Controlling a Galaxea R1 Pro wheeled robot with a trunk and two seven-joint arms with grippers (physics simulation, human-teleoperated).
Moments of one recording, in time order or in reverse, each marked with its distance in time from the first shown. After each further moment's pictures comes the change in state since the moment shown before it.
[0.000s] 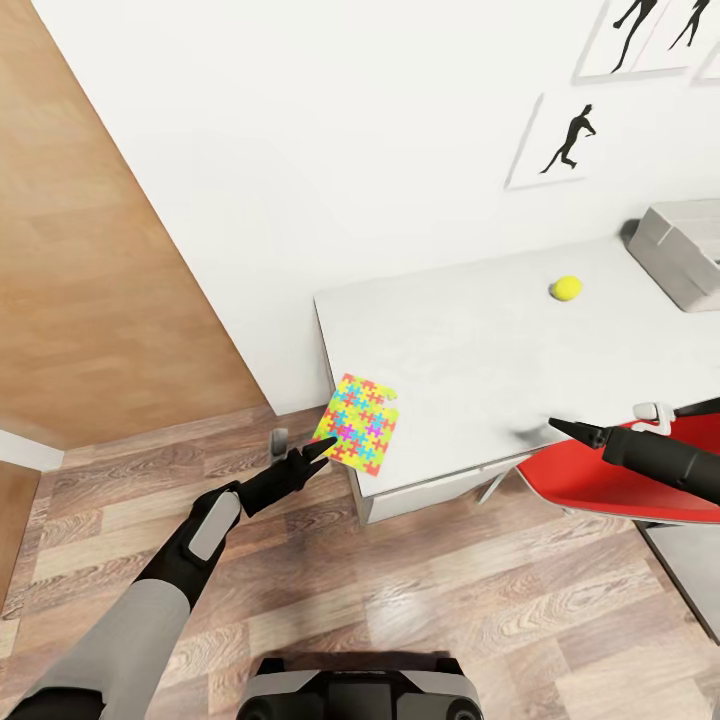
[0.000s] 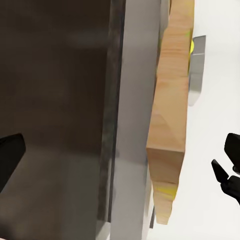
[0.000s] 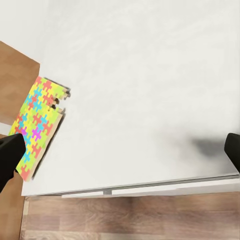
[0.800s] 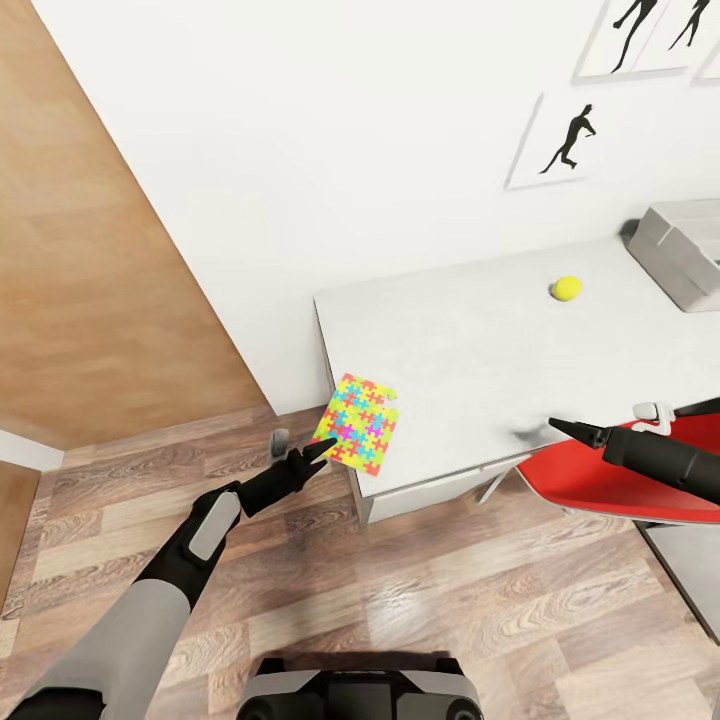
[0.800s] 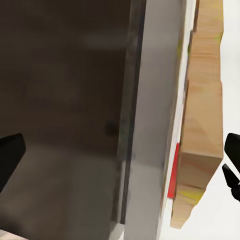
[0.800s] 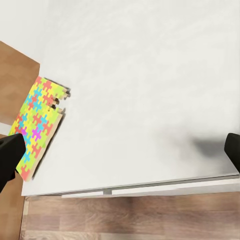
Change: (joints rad) left arm 0.000 -0.001 0.001 -0.001 0.010 0.000 0.050; right arm 0.000 0.000 0.000 0.000 0.000 0.000 0.000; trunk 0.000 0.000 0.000
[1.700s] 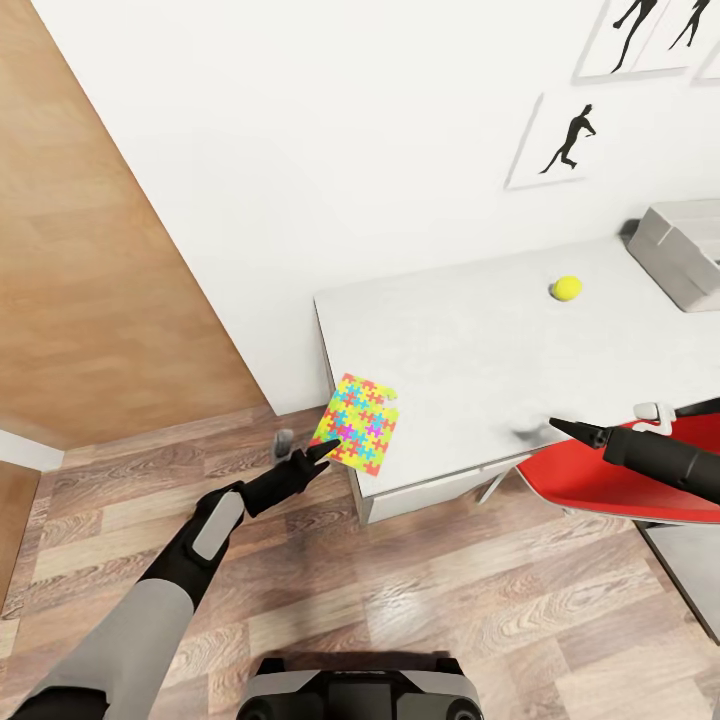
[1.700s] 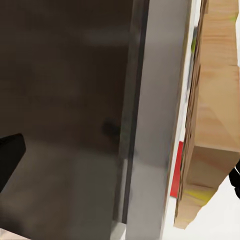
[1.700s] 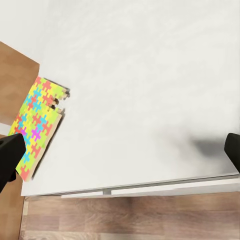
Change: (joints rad) left arm -0.001 -0.011 -0.004 0.001 -0.007 0.000 0.017; right arm 0.000 -0.001 -0.001 0.000 0.000 0.000 0.000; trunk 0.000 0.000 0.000
